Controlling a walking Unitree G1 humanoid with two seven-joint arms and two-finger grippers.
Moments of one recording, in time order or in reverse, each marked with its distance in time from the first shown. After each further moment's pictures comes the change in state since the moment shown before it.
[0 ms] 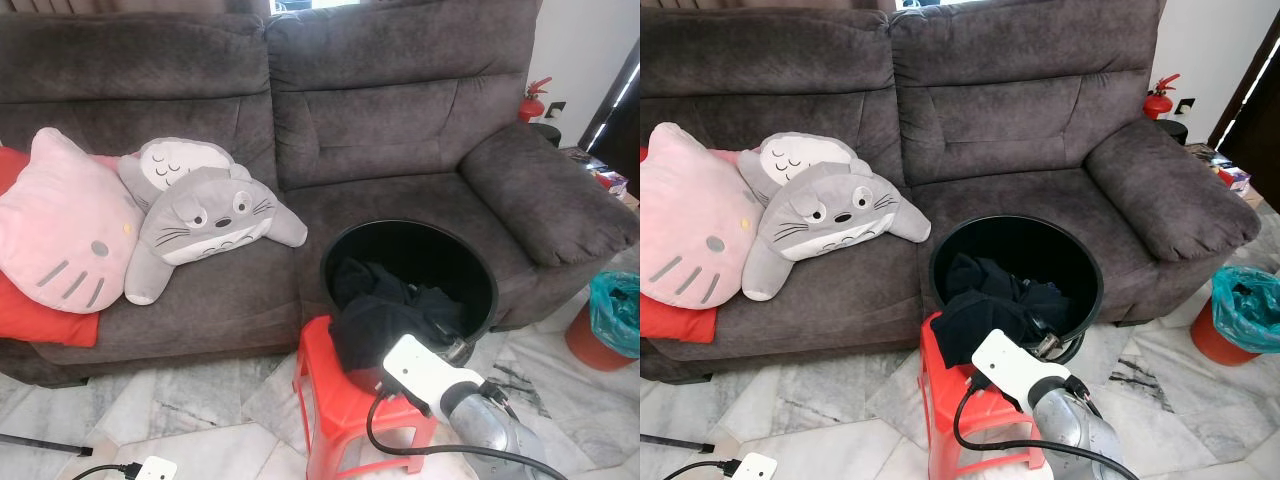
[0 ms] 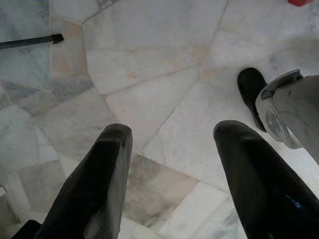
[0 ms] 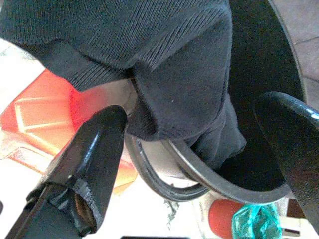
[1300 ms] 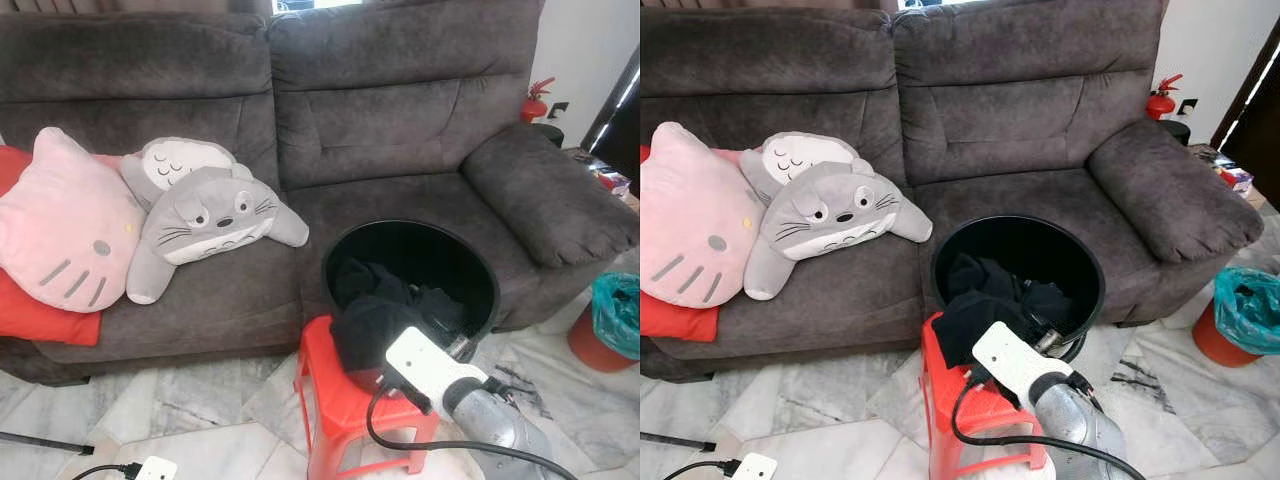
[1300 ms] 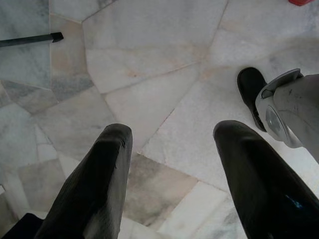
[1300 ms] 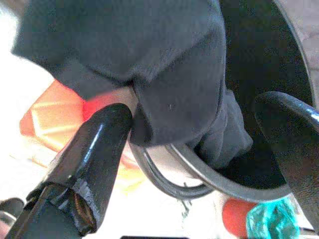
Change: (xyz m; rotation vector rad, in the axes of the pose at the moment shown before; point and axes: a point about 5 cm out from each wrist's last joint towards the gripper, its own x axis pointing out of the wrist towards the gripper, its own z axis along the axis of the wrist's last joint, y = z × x) left arm 0.000 0.000 0.000 0.000 0.000 -0.001; right arm -0.006 -0.006 0.003 0.062 0.029 0.035
